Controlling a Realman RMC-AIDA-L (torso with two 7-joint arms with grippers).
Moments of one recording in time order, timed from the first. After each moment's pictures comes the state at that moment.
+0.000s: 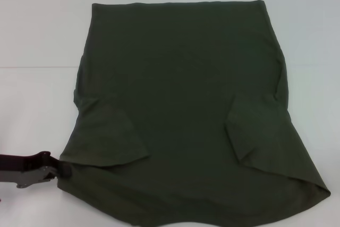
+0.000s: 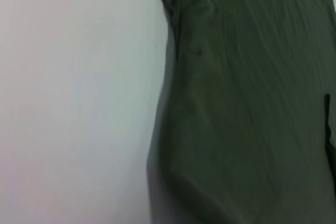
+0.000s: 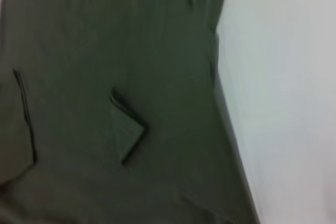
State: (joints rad) left arm -0.61 -1.94 0.47 0.56 2.49 1.44 -2.46; right arm 0.55 1.85 -0.53 -0.85 -2.54 -1.69 2.57
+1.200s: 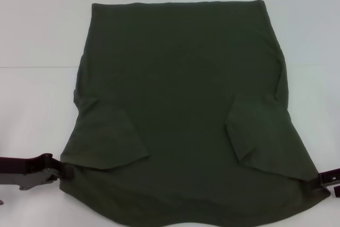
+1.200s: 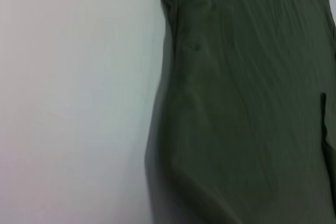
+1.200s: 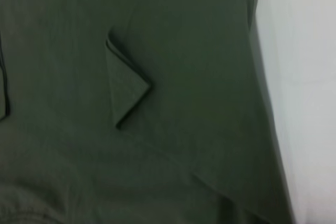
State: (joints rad) left arm -0.60 -1.95 0.46 0.56 2.48 1.44 -2.44; right arm 0.60 1.92 -0.66 -0.75 -2.59 -1.57 2.53
